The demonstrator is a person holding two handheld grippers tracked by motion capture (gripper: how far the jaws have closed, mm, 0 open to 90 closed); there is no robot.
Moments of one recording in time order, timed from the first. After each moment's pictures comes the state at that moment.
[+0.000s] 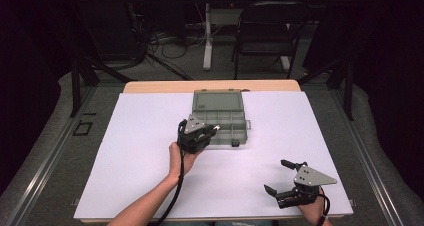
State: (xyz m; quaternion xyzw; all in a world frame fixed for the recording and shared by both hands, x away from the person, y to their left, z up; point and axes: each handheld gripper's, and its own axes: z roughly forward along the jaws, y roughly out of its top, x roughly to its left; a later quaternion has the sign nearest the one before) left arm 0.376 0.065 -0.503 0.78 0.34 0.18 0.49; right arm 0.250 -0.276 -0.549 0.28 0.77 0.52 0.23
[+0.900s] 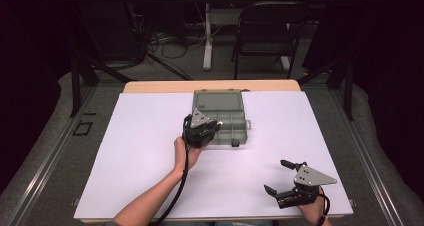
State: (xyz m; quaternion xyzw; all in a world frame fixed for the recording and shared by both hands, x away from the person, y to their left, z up) left arm 0.392 0.052 -0.502 0.78 0.34 0.18 0.49; right arm 0.250 -0.276 -0.549 0.28 0.77 0.52 0.22
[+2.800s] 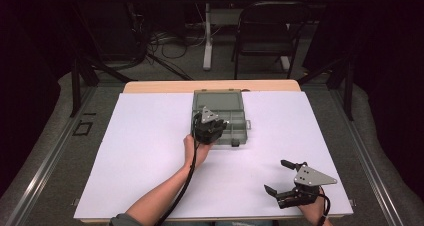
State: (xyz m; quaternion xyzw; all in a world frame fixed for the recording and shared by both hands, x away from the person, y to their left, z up) left arm 0.413 0.027 -0.520 0.78 0.36 0.17 0.47; right arm 0.250 -0.276 -0.548 0.28 0.77 0.52 0.22
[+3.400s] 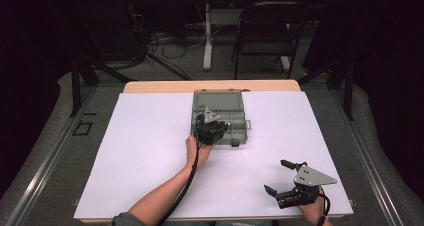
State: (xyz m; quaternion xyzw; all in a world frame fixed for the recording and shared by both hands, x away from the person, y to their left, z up) left arm 0.417 0.021 -0.528 0.79 0.37 0.16 0.46; right arm 0.250 -0.276 -0.548 0.28 0.78 0.52 0.22
